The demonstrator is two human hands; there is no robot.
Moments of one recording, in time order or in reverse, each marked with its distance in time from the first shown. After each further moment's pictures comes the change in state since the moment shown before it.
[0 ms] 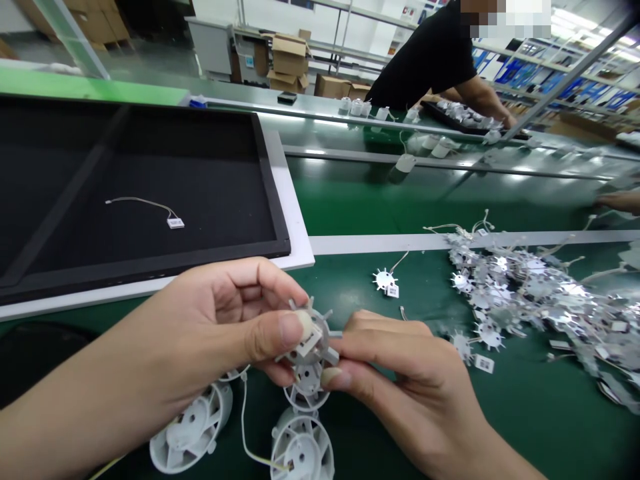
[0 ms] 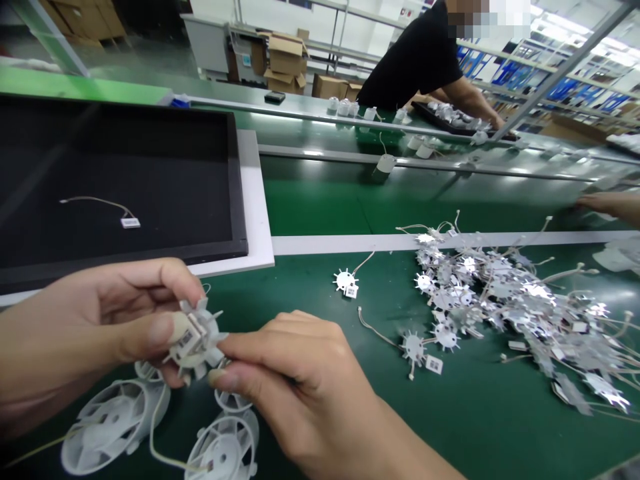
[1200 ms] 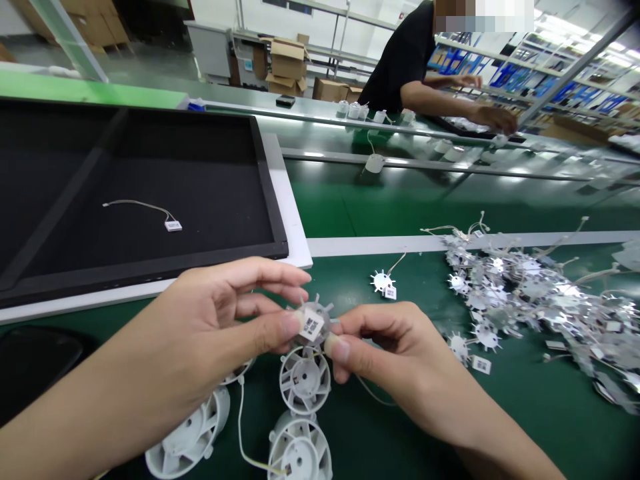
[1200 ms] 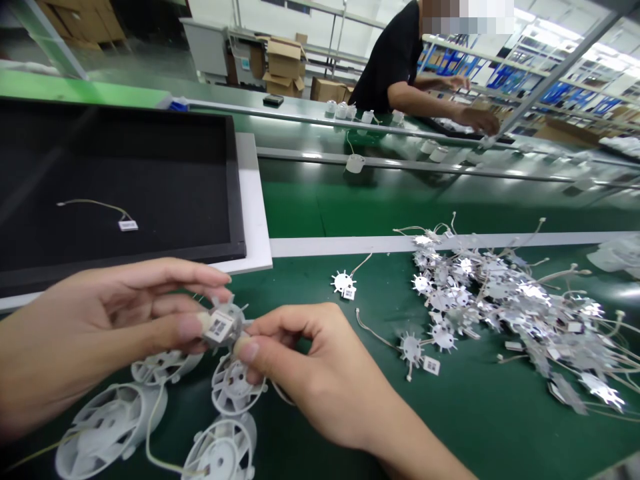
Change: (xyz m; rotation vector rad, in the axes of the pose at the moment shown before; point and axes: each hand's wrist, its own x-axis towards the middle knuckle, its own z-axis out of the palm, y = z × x) left_hand -0.003 -0.004 -0.004 0.515 0.220 0.075; right_hand 0.004 0.007 -0.010 0.363 -0.092 0.637
